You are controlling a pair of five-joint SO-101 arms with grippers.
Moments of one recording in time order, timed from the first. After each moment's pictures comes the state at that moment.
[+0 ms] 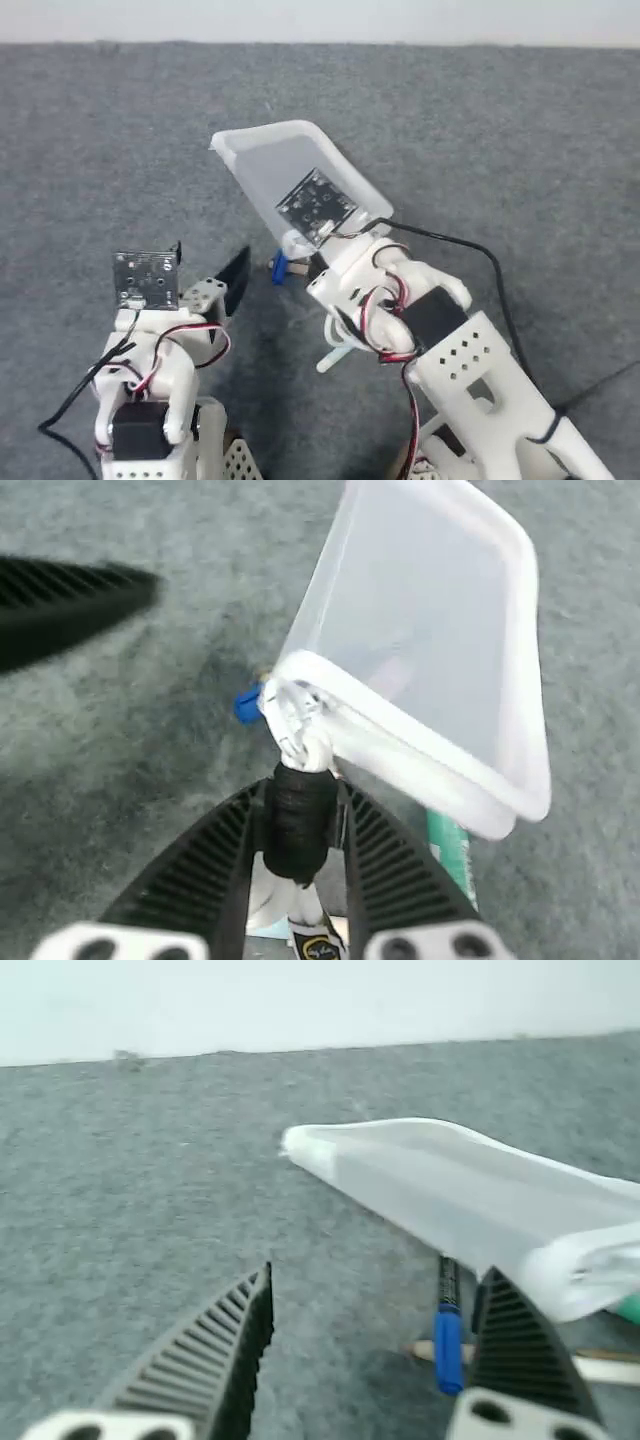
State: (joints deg) left arm -7.1 -103.3 78.1 65.5 1.5; right arm -40.4 -44.1 42.3 58.5 12.1
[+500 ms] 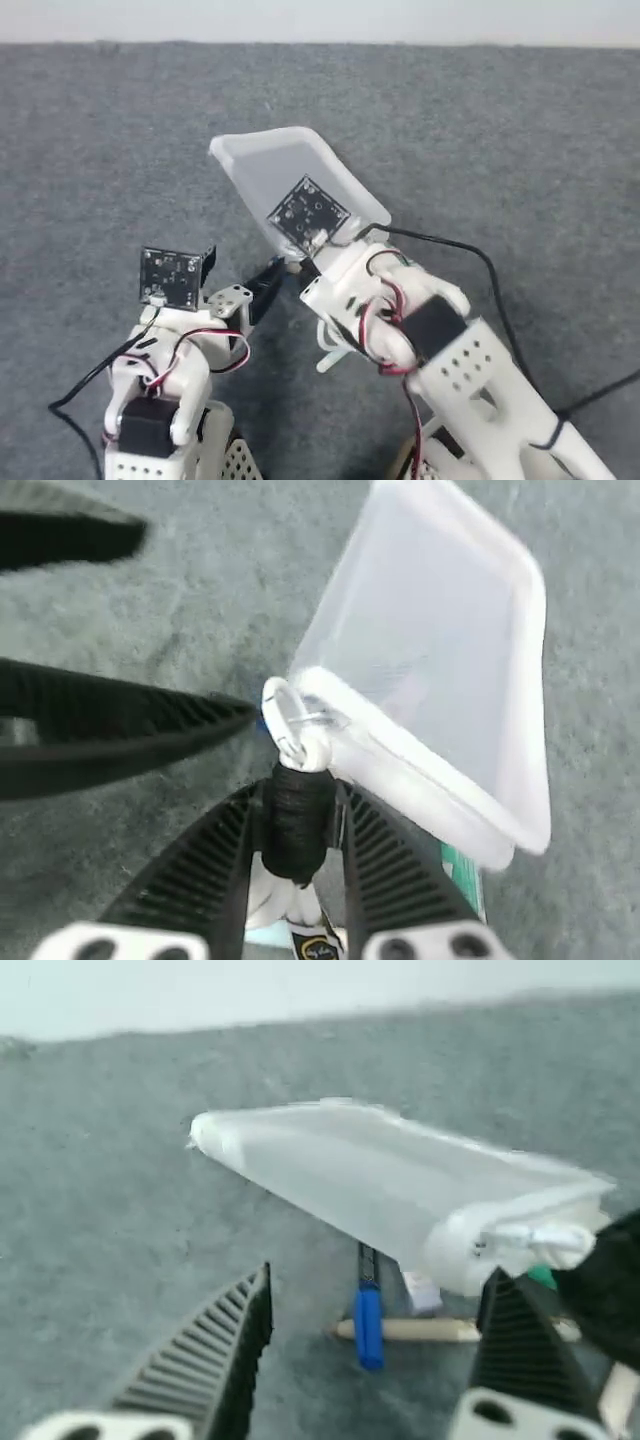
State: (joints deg) left arm 1.8 -103.3 80.0 65.7 5.1; right arm -43.2 -47.1 42.3 58.5 12.1
